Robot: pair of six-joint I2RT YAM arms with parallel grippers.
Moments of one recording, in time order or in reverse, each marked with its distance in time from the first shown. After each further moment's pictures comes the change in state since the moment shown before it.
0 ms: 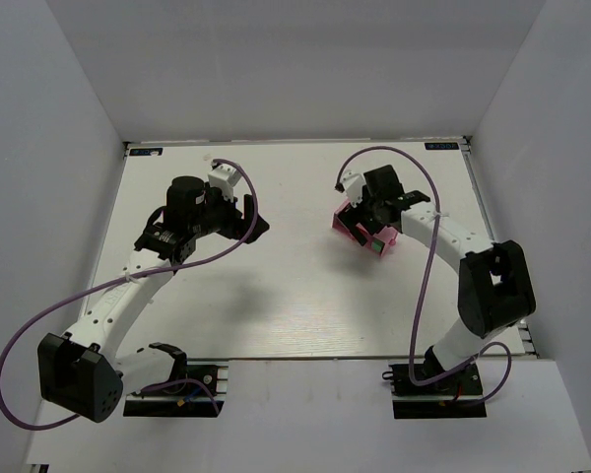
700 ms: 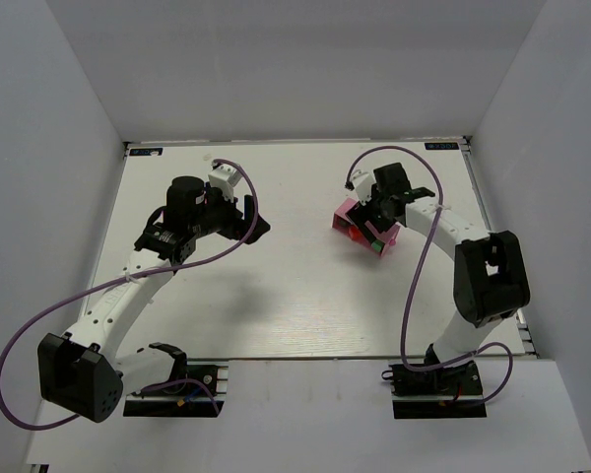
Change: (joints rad) left arm 0.000 0.000 0.000 0.000 0.016 0.000; right arm -0.092 0.077 0.017 -0.005 -0.019 -0.037
